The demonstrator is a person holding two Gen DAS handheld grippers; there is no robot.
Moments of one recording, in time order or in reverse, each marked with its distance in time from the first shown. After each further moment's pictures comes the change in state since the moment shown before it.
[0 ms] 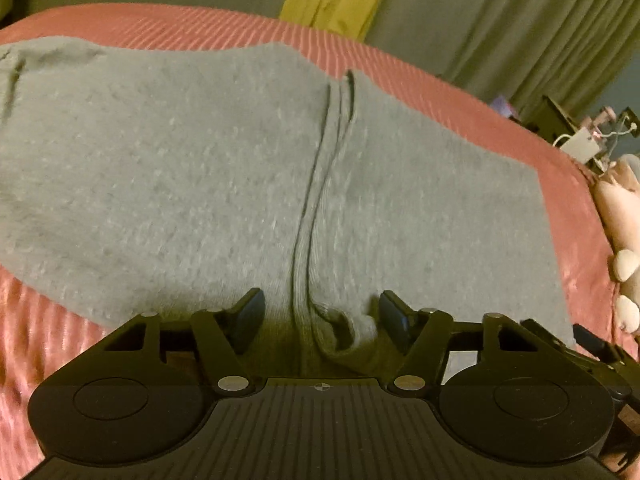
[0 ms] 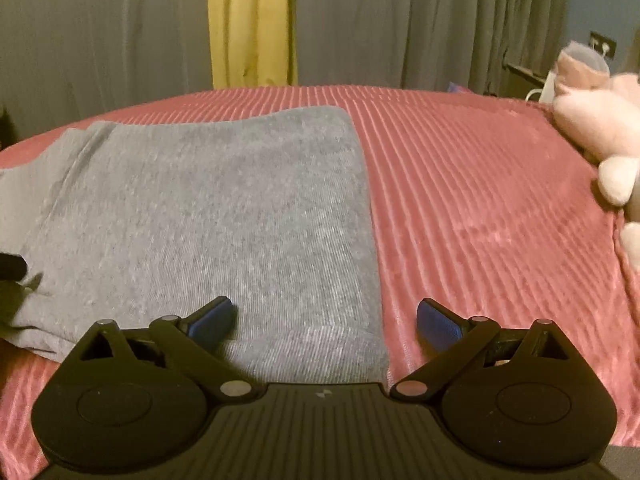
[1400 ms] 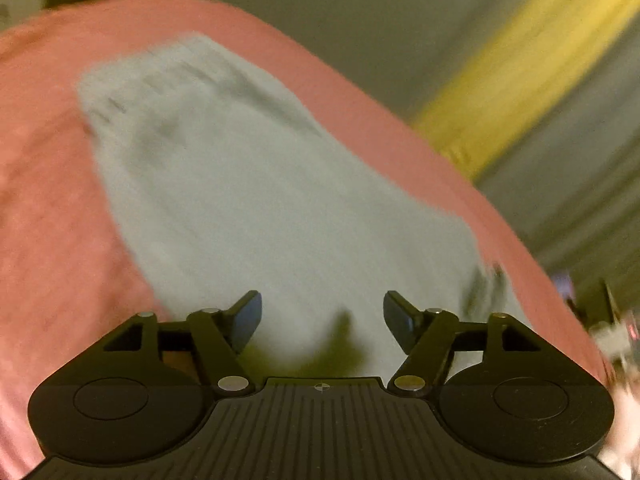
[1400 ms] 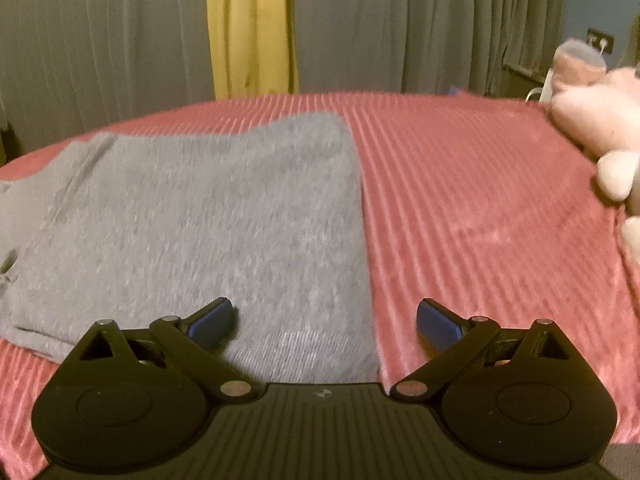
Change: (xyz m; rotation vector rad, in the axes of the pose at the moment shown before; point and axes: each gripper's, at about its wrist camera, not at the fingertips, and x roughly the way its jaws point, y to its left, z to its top) left arm -0.064 0.122 0.024 -0.482 -0.276 0.176; right arm -0.006 -0.011 -0.001 0.025 -0.036 0.020
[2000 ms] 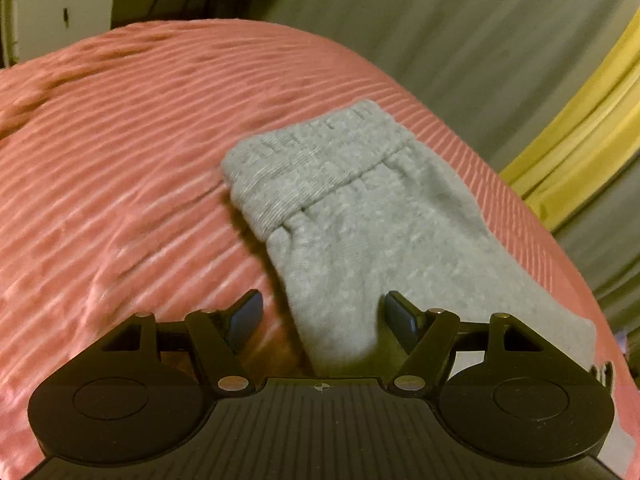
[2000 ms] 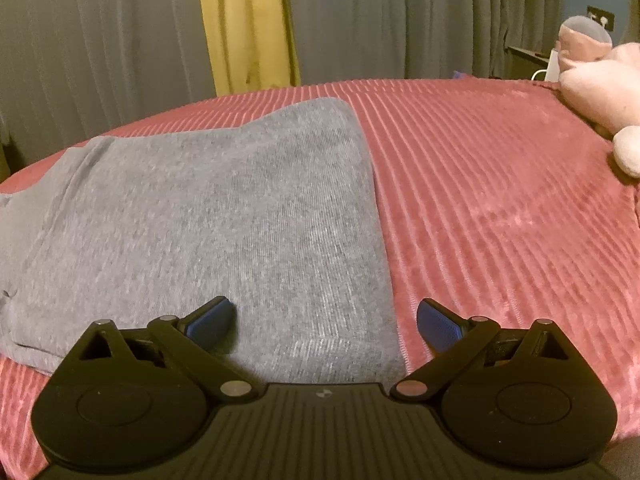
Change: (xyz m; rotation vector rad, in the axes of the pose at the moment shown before) left arm 0.027 0.089 0.045 -0.064 -0.063 0.139; right arm 0.019 0.004 -0.004 0.066 0.033 0.044
